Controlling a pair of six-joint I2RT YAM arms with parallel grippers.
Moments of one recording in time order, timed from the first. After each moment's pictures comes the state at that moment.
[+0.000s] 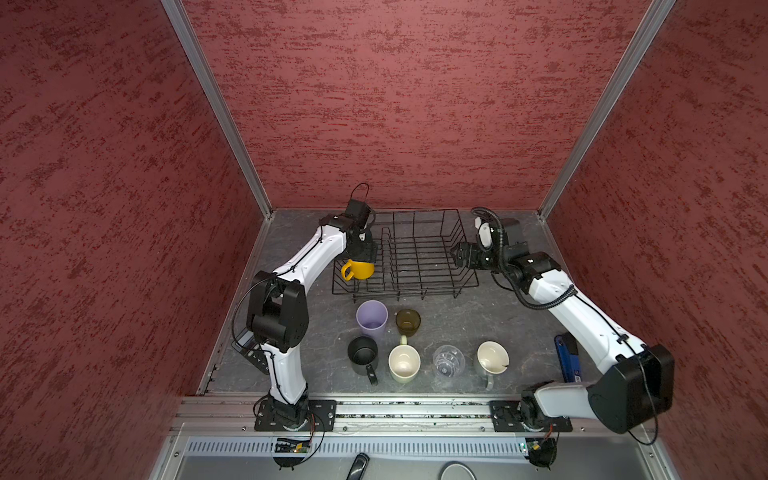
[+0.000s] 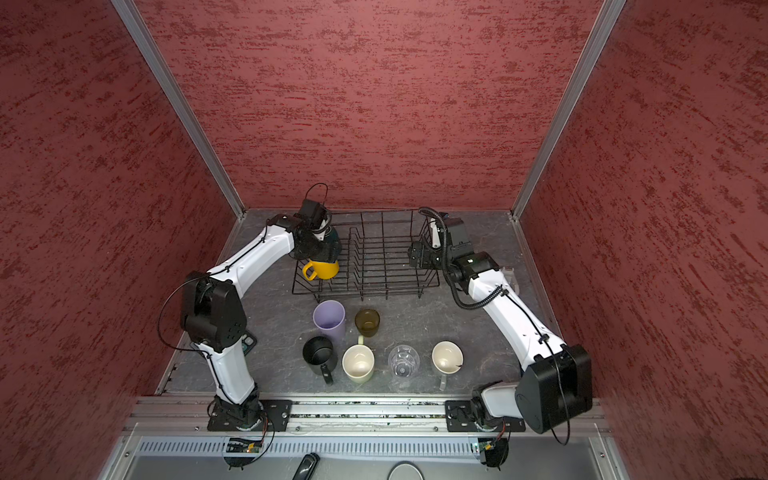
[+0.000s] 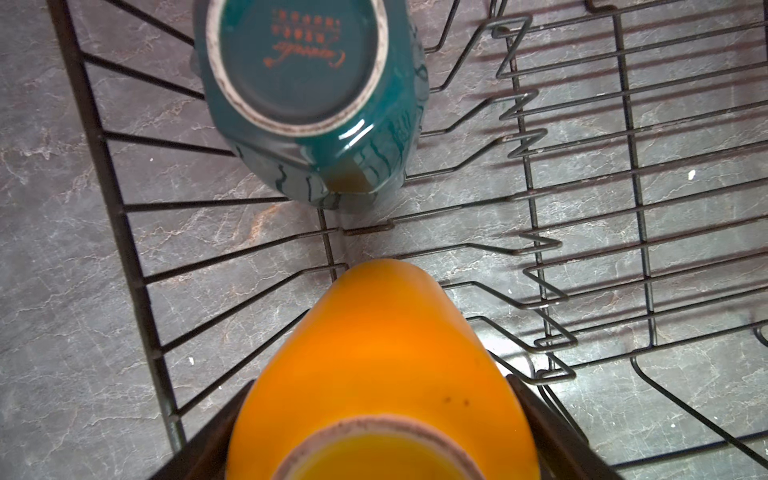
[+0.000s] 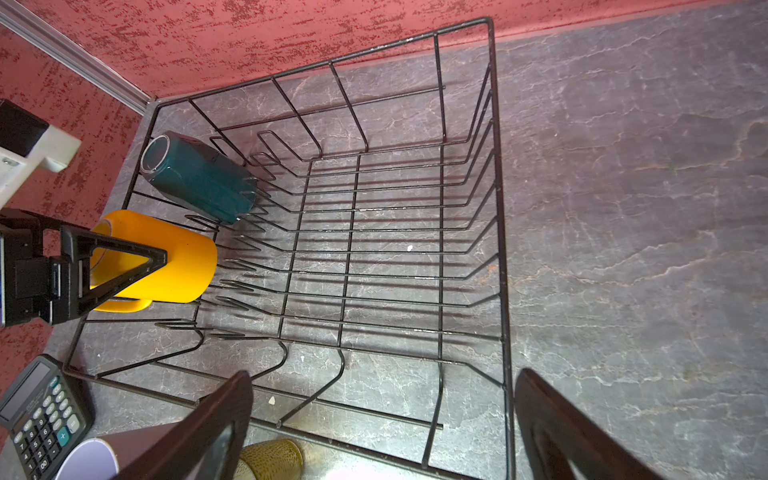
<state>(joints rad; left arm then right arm) -0.35 1.87 1.65 -0.96 -0.05 -0.21 0.33 1.36 1.19 -0.54 -0.10 0.36</state>
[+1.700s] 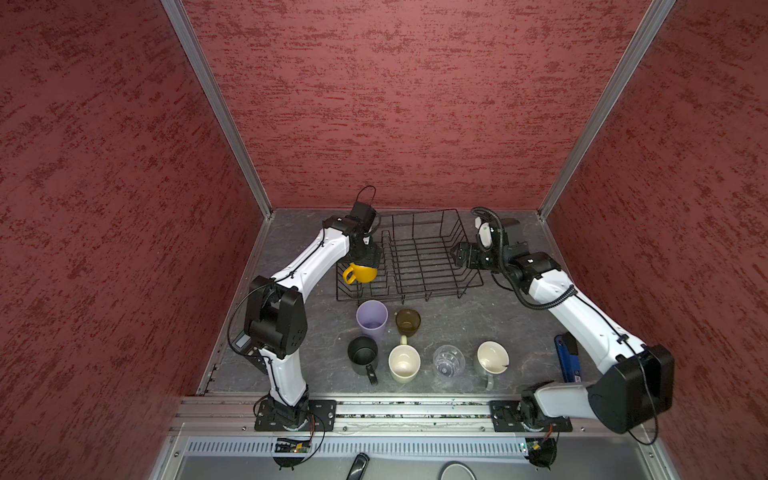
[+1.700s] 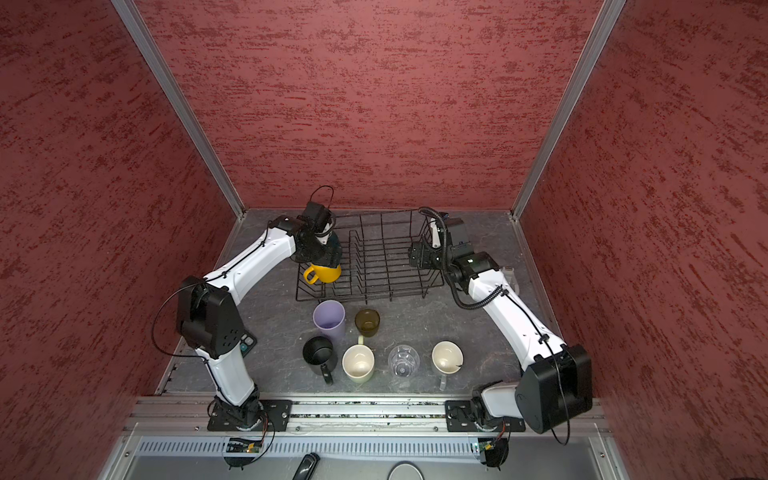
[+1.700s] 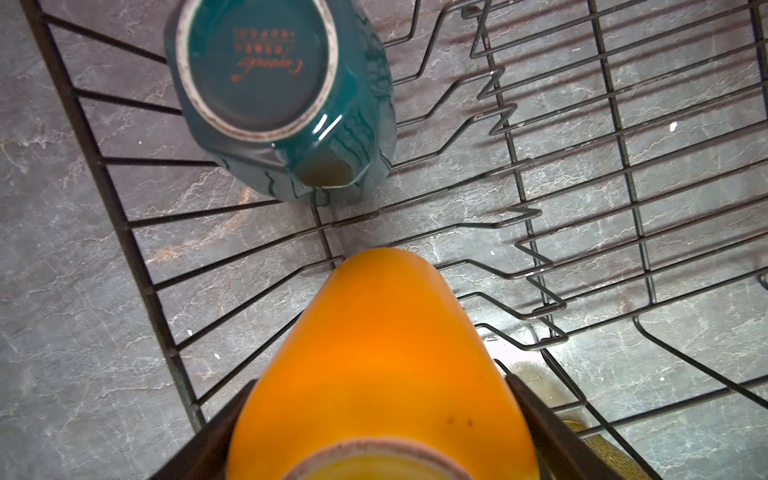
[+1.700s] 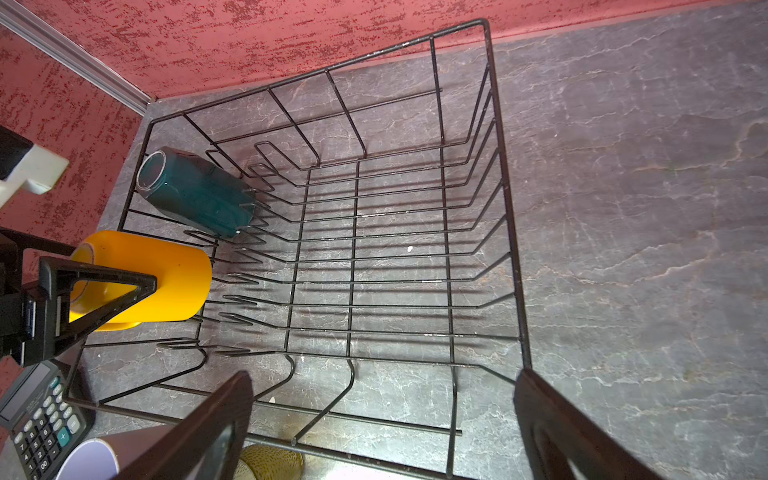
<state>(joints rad) -0.40 1.83 1.64 -1.01 -0.07 -0.20 0.33 1.36 1.19 -0.54 -0.10 0.36</state>
